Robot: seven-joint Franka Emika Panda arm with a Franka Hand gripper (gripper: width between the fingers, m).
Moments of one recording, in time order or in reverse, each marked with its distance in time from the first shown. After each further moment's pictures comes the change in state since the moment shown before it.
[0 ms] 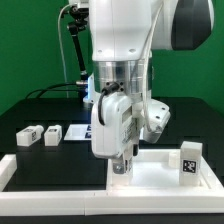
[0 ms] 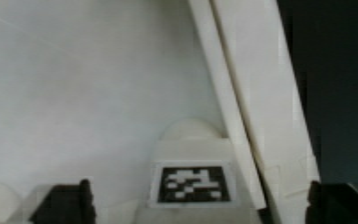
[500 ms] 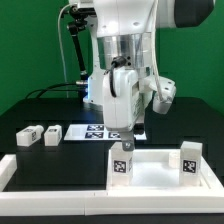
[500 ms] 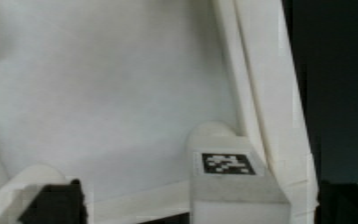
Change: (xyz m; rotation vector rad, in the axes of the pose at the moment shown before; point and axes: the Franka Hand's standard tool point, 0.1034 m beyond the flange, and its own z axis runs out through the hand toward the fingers) arm -0.006 0.011 -0.022 -0.001 -0.027 -0.031
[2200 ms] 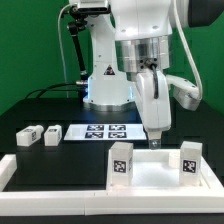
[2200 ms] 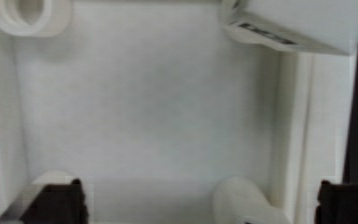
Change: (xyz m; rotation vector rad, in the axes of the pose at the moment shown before) arm -0.021 0.031 0.006 -0.047 -0.023 -0.285
